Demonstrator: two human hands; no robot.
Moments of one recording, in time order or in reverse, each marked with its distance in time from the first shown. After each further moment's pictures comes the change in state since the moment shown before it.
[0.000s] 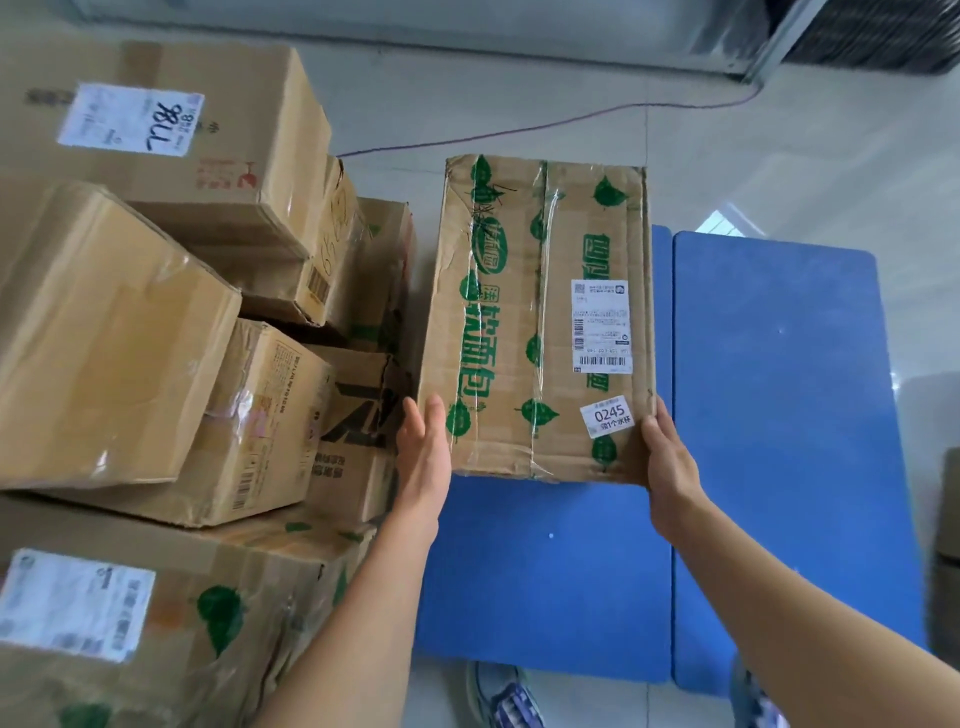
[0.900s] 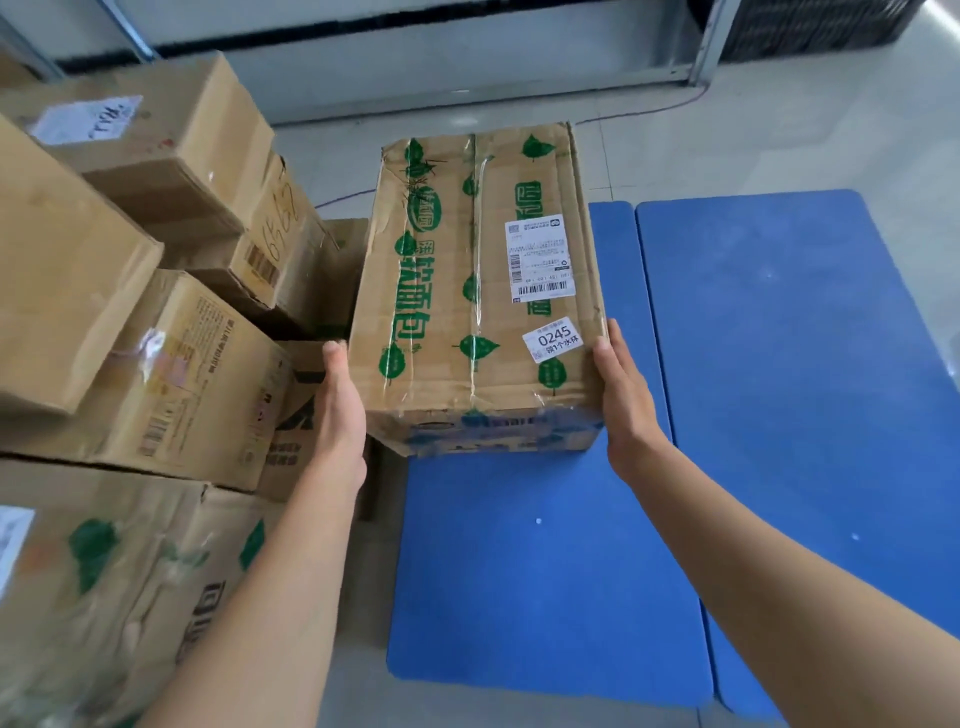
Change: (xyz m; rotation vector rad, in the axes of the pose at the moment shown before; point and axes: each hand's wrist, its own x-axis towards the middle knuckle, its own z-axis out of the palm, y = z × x) left_hand 0.033 -0.058 0.011 -0.164 0.157 0.300; right_hand 0.022 0.050 -0.007 0.227 -0.172 -0.359
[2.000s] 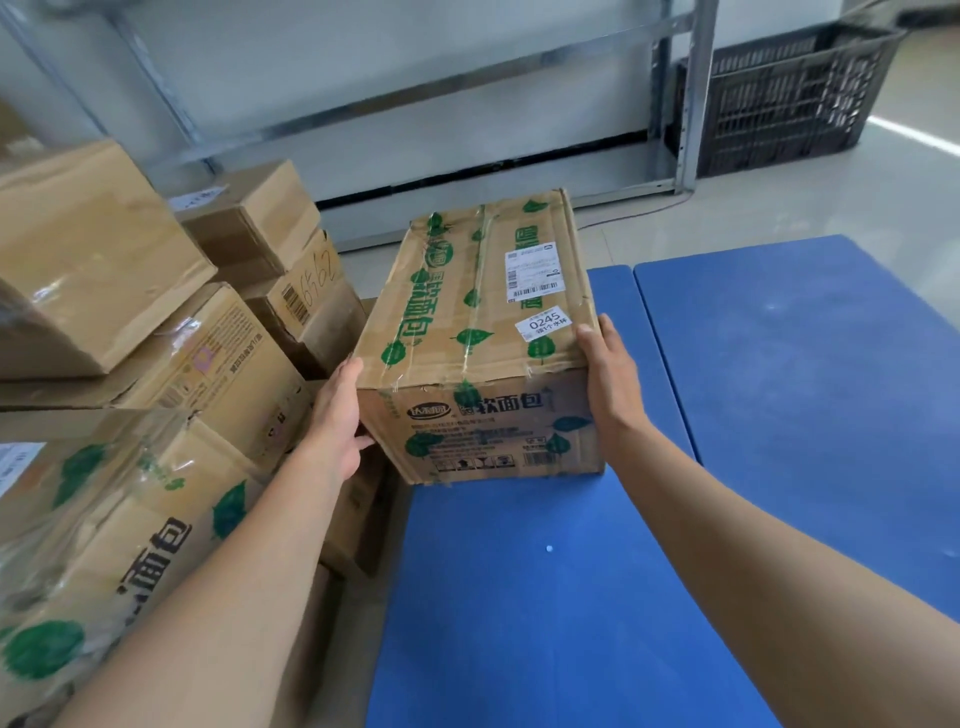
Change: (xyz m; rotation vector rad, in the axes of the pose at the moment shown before) left_hand 0.032 -0.046 -0.011 -0.111 -0.030 0.181; right_hand 0.007 0.039 -0.003 -0.025 0.033 -0.373
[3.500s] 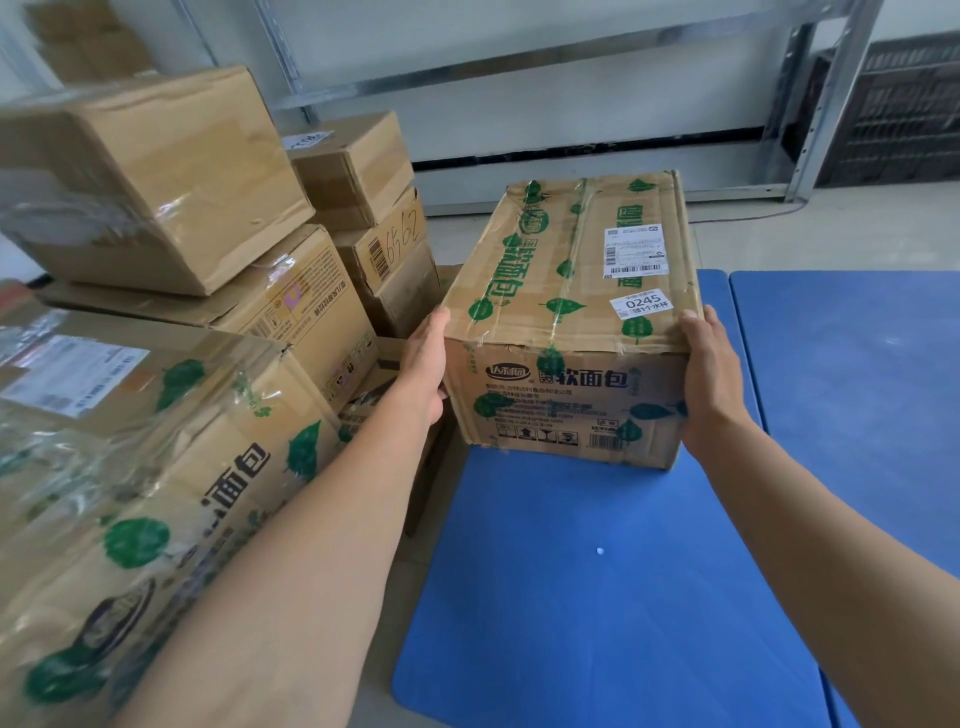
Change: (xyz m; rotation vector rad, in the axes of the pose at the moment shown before) left_hand 0.004 0.008 0.019 -0.059 0.027 0.003; right_hand 0.017 -0.007 0.003 0.028 -0.019 0.103
